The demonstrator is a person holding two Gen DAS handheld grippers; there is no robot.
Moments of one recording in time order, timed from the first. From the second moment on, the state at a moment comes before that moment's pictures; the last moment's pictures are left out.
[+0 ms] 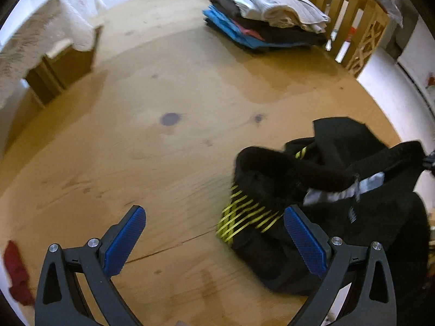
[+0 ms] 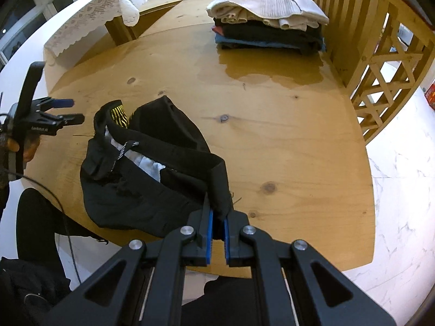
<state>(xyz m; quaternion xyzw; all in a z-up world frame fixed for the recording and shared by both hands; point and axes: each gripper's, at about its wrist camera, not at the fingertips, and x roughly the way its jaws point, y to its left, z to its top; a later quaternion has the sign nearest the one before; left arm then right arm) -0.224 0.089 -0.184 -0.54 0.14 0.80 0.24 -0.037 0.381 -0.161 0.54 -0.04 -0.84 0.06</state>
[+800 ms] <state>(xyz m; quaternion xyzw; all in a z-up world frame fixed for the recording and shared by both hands) -0.255 0.112 -0.230 -0.62 0.06 0.72 0.30 -0.041 0.382 -0.152 0.52 -0.05 -0.85 0.04</state>
